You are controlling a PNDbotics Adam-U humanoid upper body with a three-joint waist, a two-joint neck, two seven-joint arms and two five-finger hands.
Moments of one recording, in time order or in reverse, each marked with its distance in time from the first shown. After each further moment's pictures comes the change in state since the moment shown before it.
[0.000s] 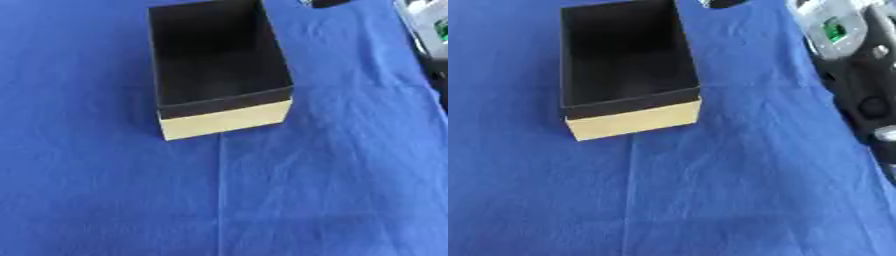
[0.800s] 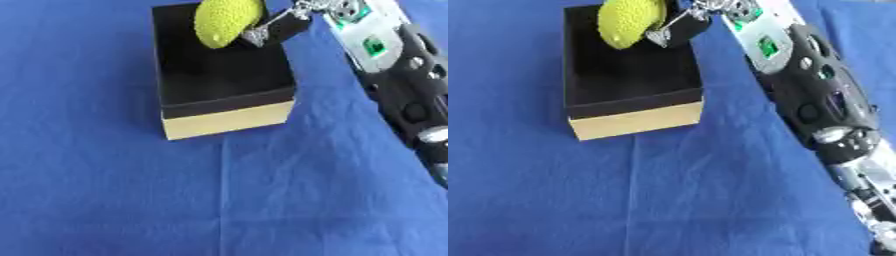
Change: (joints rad) left arm -0.011 -0.005 -0.006 0.000 0.001 -0.007 -0.007; right arm -0.039 0.121 0.062 0.142 0.038 -0.075 0.127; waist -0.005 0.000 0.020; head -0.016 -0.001
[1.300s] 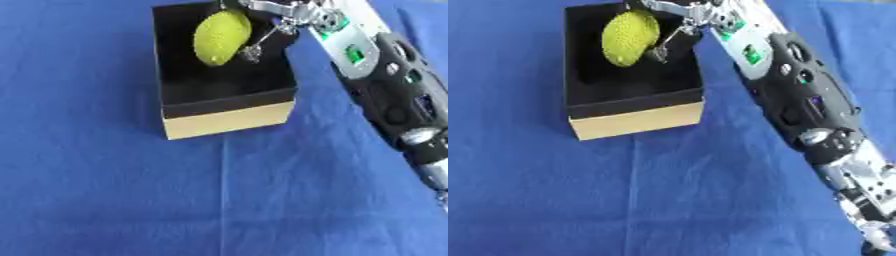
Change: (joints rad) left arm 0.000 -0.003 0.000 0.000 0.004 0.000 0.000; right arm -0.006 0.028 0.024 0.065 0.097 -0.045 0.075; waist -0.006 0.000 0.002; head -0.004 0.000
